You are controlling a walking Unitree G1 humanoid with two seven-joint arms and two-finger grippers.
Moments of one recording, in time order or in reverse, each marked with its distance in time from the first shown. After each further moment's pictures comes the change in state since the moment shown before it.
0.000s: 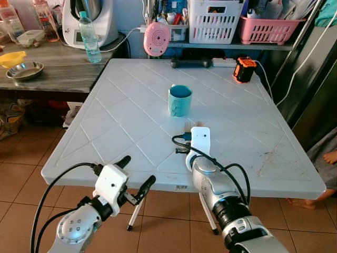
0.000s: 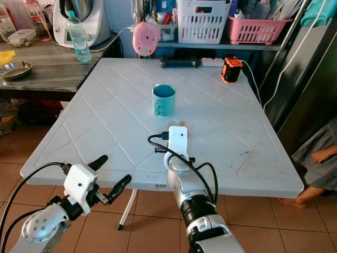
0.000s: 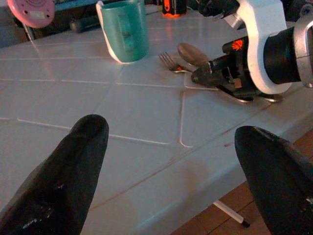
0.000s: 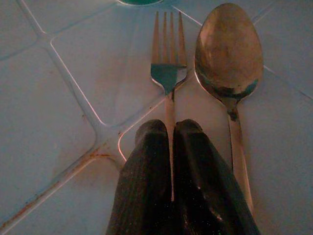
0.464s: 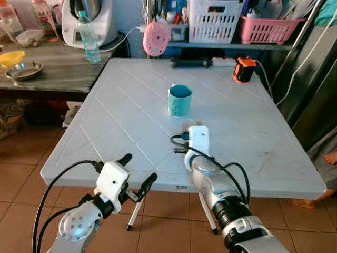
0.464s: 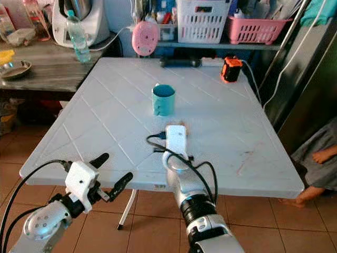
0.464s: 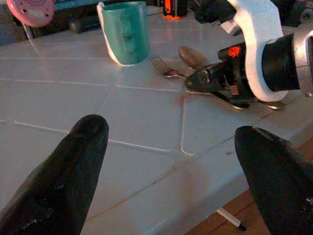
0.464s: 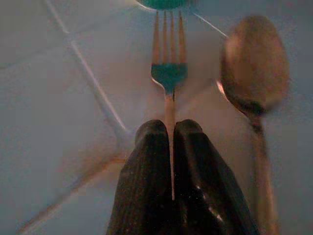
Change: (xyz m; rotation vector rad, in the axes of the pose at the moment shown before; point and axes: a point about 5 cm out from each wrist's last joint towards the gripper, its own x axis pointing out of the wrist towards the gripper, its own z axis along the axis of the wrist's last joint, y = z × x) left arm 0.004 0.001 0.005 -0.016 -0.008 -0.005; right arm -0.002 0.008 0.007 -0.066 -0.033 0.057
